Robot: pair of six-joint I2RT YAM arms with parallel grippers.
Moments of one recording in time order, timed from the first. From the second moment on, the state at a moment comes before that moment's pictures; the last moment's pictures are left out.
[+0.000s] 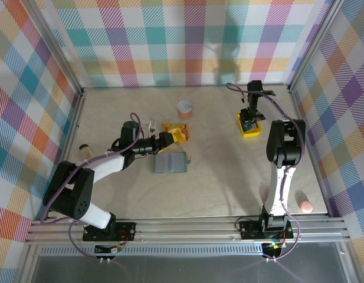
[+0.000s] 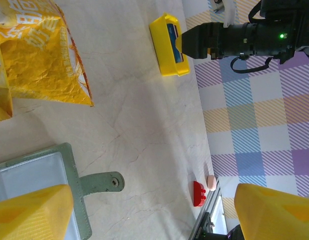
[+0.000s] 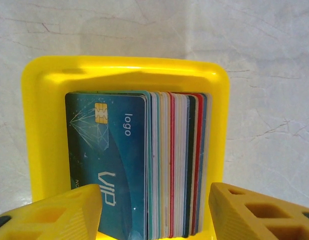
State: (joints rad) left arm -0.34 1.50 0.70 0.30 0.74 -0.82; right arm 0.07 2.16 1.78 -0.86 0.17 -0.22
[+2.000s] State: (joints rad) left arm -0.34 1.48 0.70 0.23 0.74 -0.80; right arm 0.08 2.17 1.81 -0.81 0.20 -0.25
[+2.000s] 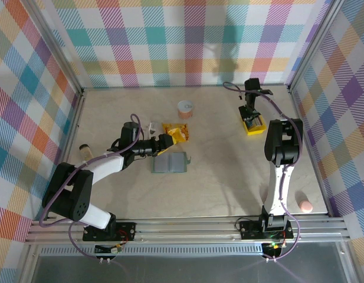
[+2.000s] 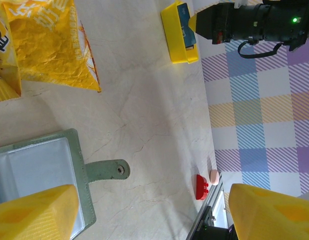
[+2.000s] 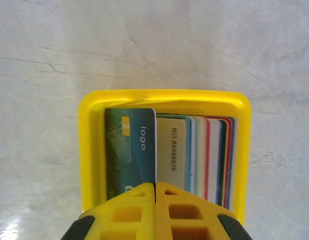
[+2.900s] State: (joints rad) left arm -0.36 1.48 0.71 0.23 0.74 -0.79; right arm 0.04 2.20 1.82 -0.83 0.24 -0.25
